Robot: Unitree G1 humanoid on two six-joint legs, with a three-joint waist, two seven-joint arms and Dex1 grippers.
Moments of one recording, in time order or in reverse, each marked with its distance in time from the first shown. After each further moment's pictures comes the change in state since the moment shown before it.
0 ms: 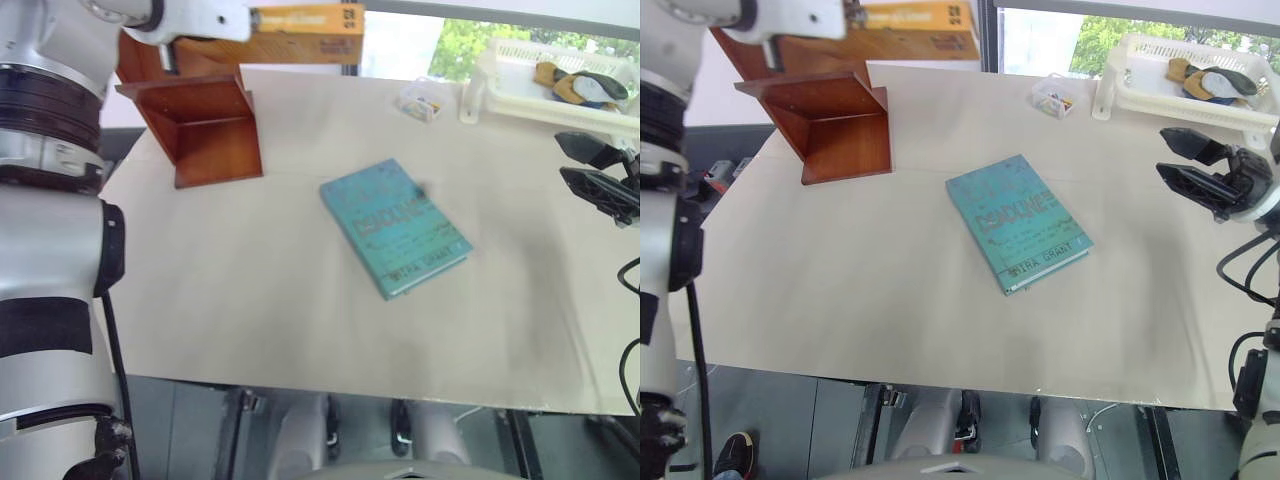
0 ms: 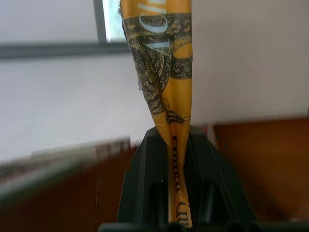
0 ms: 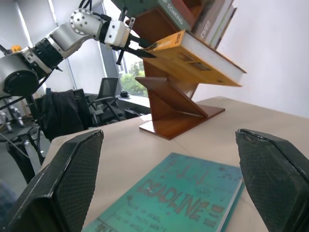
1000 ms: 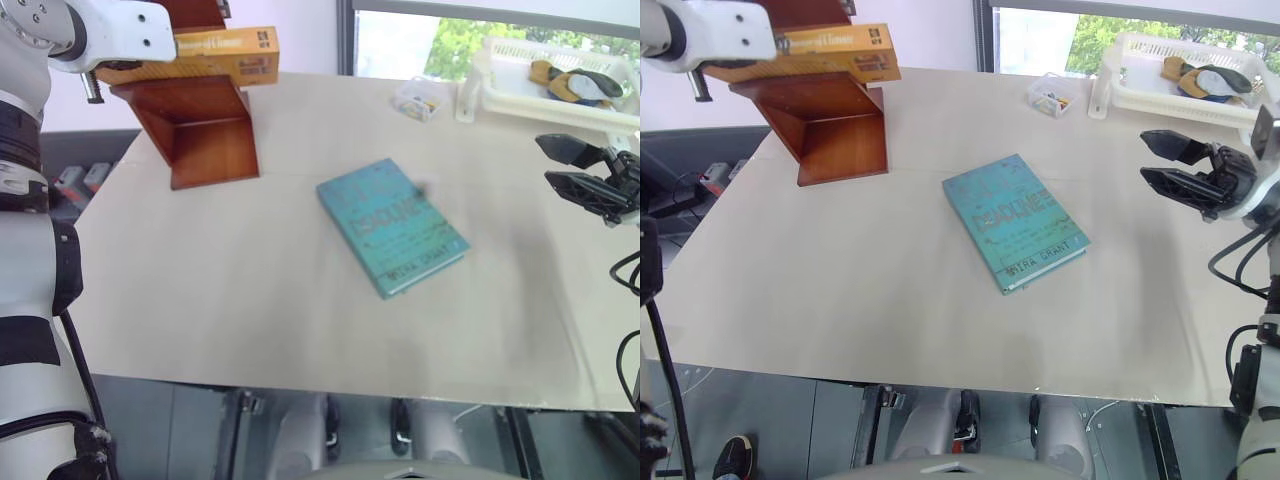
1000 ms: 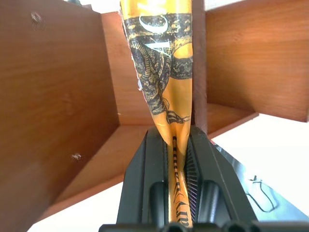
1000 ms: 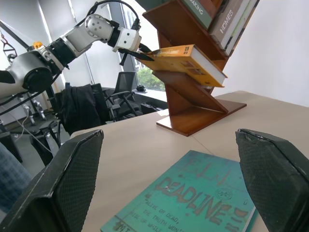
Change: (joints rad) left arm 0.074 0.136 0.003 0.057 0.053 0.049 -0.028; right arm -0.019 0.010 0.051 -0.040 -0.006 0.038 0.014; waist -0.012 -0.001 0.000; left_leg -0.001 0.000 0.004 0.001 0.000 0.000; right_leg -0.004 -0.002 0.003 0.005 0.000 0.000
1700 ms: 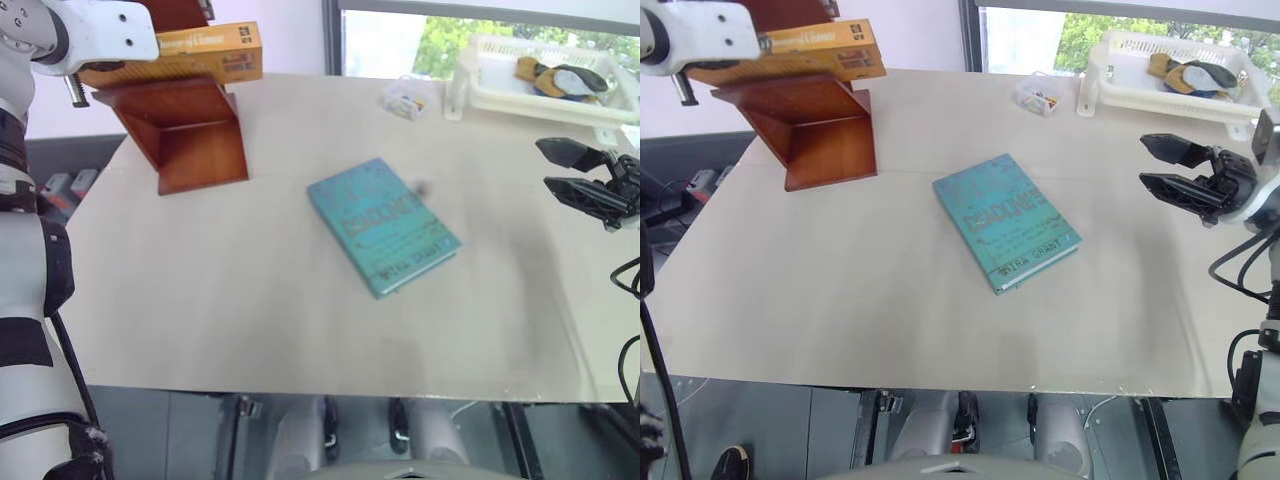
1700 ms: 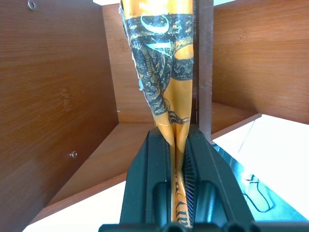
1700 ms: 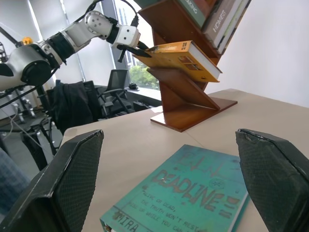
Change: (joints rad) left arm -0.008 0.027 -0.002 0.043 0.016 0.013 0.020; right arm 0.032 0.000 -0.013 -0.040 0.000 -0.005 -0.011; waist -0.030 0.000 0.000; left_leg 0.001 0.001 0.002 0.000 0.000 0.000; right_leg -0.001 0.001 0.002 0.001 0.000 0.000
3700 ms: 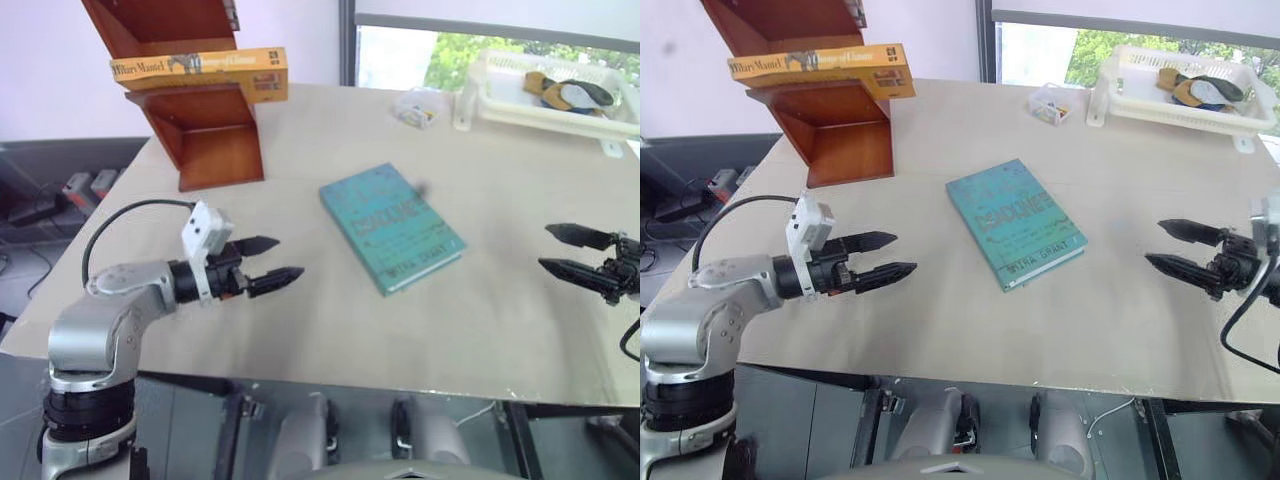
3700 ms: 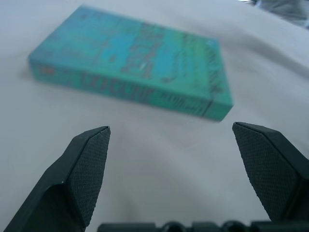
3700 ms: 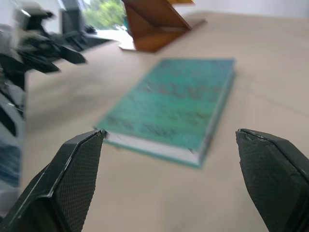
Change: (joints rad) left arm 1.371 -0.372 0.739 -1.405 -1.128 1.015 -0.009; right arm 0.474 -0.065 -0.067 -0.165 -0.166 -0.120 -0.092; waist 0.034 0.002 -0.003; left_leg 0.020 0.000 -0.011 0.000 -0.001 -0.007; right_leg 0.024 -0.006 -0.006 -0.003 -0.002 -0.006
